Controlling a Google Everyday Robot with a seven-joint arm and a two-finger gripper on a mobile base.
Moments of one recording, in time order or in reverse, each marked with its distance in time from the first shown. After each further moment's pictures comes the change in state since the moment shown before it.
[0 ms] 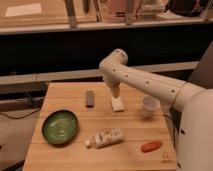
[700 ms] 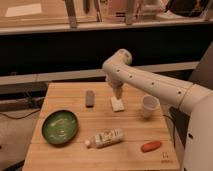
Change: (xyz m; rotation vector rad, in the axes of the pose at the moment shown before) arm 0.010 0.015 -0.011 -0.007 0.000 0.032
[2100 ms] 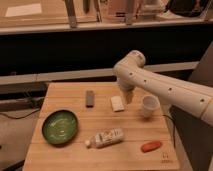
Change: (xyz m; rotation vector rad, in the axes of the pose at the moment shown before) arm 0.021 0.041 -0.027 -0.024 0.026 0.107
